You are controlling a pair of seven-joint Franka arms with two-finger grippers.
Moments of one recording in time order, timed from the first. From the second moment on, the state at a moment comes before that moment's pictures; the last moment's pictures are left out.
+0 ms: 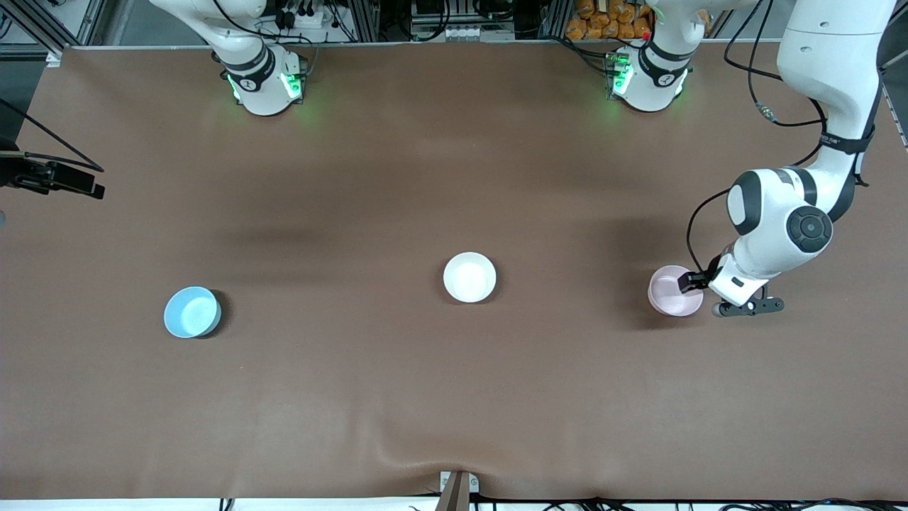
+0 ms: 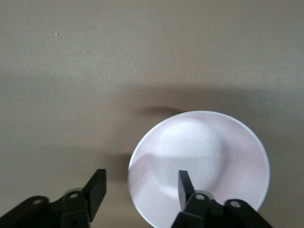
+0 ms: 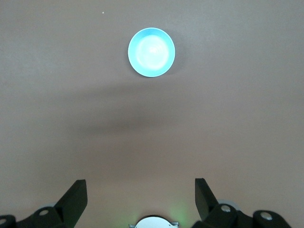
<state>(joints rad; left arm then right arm) 0.03 0.42 -0.01 -2.08 0.01 2.50 -0.08 -0.16 0.03 0.00 -1.62 0.03 1.48 -0.04</state>
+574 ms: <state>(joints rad) 0.04 0.45 -0.01 -2.08 0.01 2.50 -0.08 -0.16 0.03 0.00 -1.62 0.03 1.46 -0.04</state>
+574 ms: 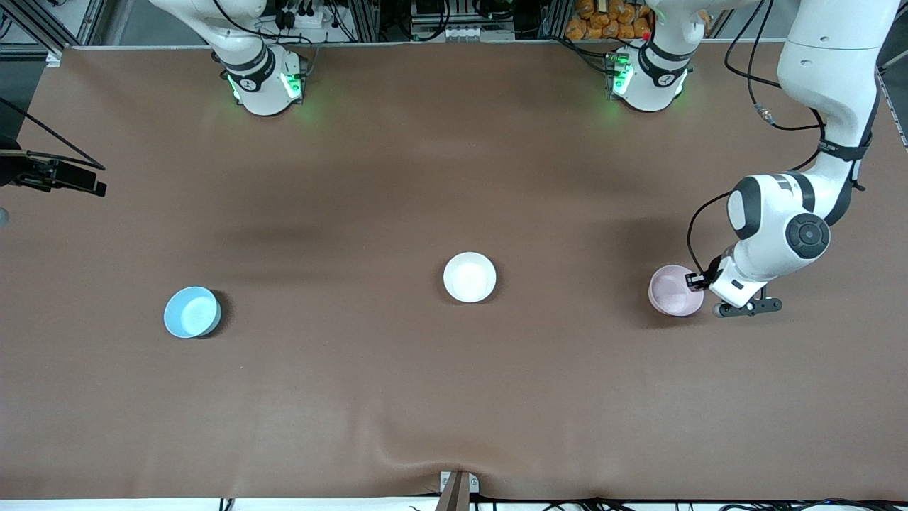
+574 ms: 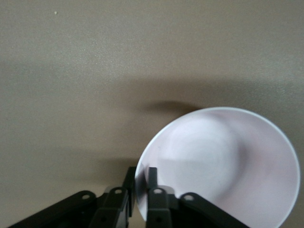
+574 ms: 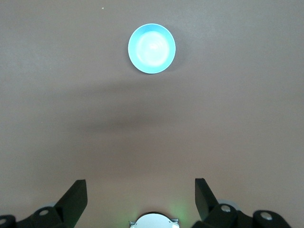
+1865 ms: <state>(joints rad) -0.02 0.34 -0.39 -1.86 0.01 2.34 -0.61 -0.16 0.03 0.00 -1.62 0.03 1.46 -0.04</state>
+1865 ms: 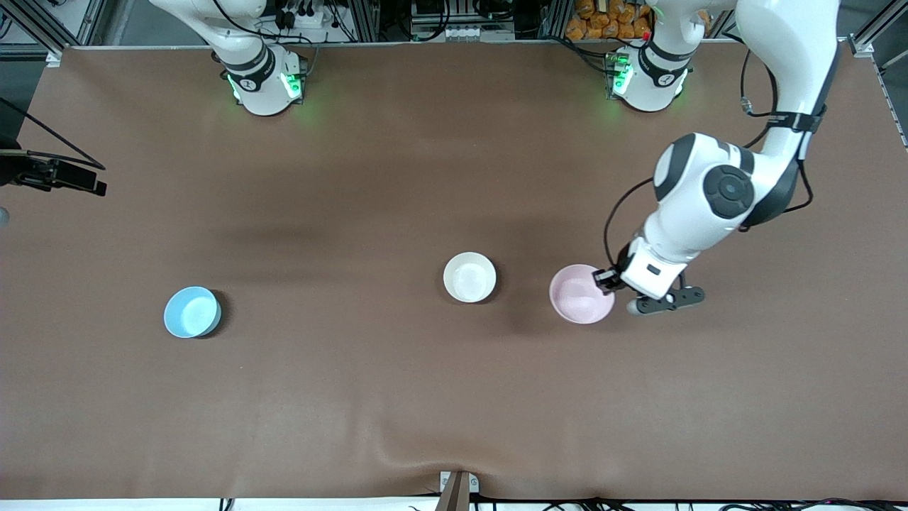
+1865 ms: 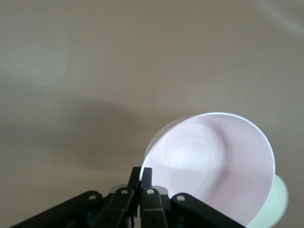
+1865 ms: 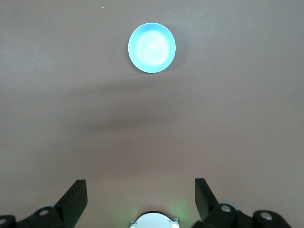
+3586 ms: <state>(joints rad) -0.34 0.65 -0.37 -1.66 0.02 2.34 -1.00 -0.16 0.12 0.00 -1.61 0.03 1.53 -0.04</state>
